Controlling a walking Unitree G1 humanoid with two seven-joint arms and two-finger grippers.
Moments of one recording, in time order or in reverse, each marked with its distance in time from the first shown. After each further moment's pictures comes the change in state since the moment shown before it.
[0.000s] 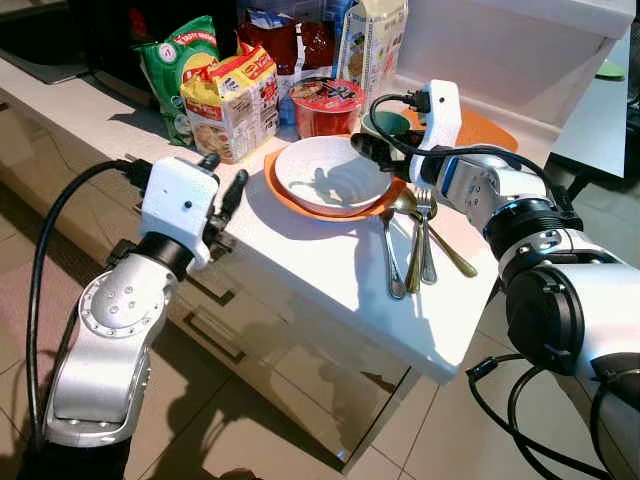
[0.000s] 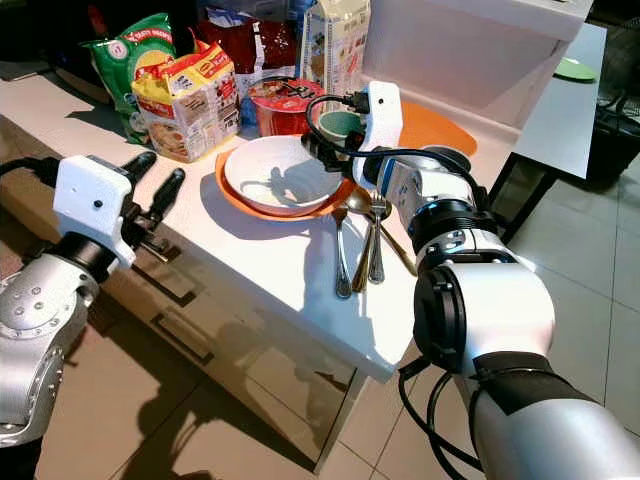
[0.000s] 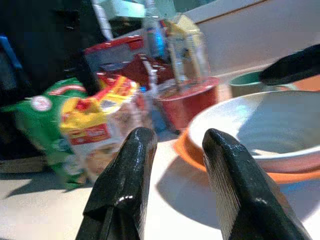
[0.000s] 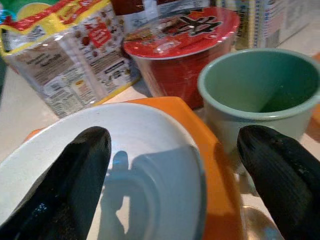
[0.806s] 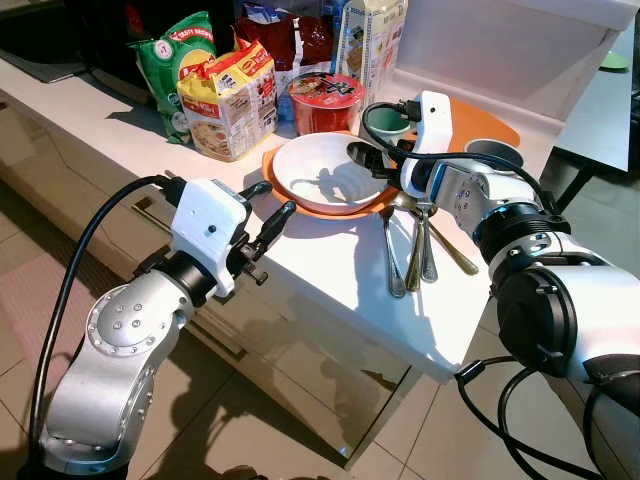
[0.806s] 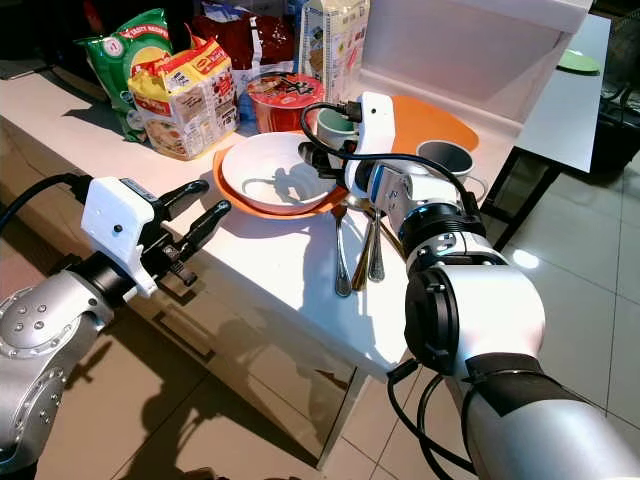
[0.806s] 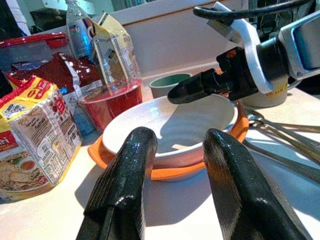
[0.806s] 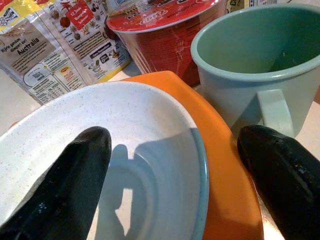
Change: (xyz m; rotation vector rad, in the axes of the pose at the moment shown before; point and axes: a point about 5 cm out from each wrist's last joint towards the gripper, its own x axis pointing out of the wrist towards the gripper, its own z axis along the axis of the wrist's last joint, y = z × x) left arm -0.010 -0.025 0.008 -0.085 -0.011 -0.224; right arm 0.005 0.006 -0.012 0.056 0.044 -0.034
